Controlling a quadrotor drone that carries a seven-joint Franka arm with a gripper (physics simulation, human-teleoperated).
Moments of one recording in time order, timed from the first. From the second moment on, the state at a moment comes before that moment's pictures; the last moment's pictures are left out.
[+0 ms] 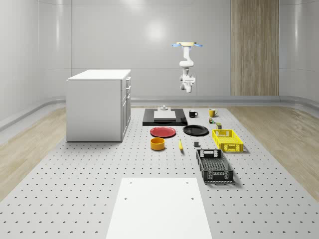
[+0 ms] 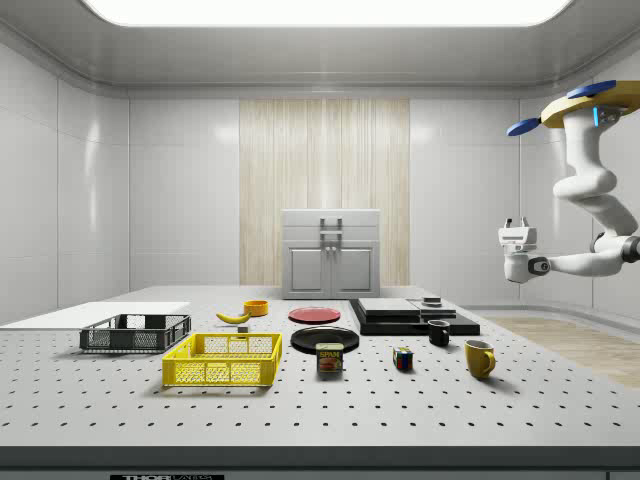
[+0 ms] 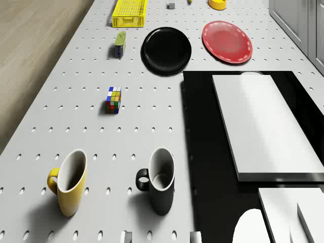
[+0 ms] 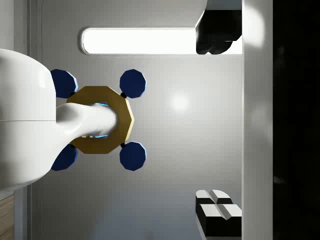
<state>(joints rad) 0.00 -0.79 0.00 -2.34 0.00 1.55 0.79</state>
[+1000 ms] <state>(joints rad) -0.01 -0.70 0.00 -2.05 0.00 1.36 0.78</state>
